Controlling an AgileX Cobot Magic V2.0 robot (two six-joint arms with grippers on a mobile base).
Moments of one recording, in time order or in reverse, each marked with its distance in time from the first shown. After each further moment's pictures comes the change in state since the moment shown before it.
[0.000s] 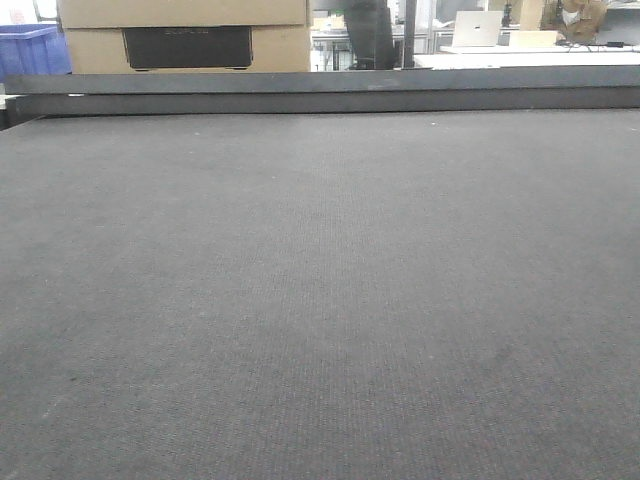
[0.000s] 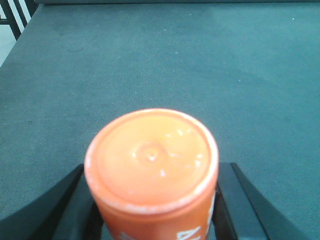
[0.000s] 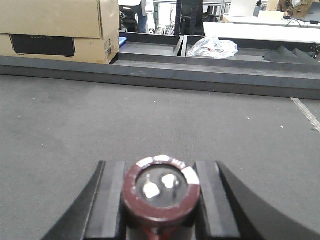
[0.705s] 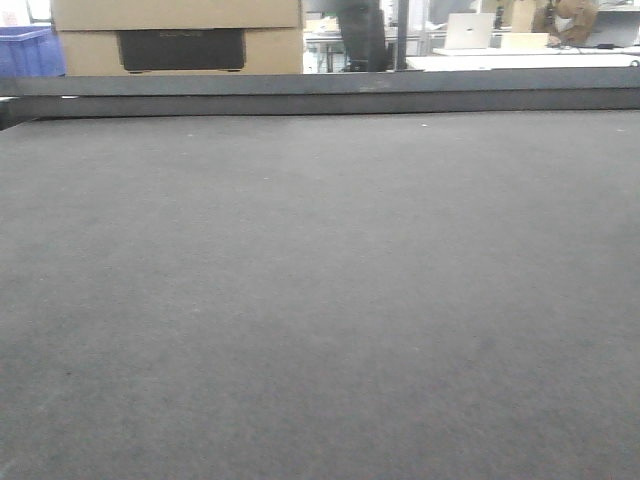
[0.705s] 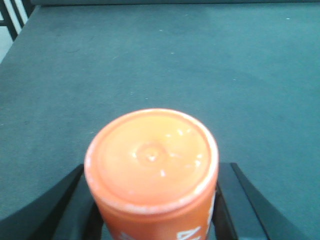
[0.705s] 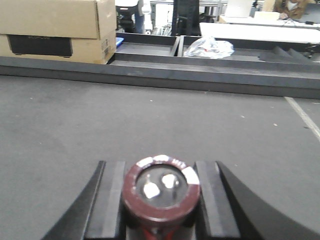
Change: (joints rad) left arm 0.000 0.000 0.000 0.000 0.000 0.000; right arm 0.000 0.000 0.000 0.000 0.000 0.000
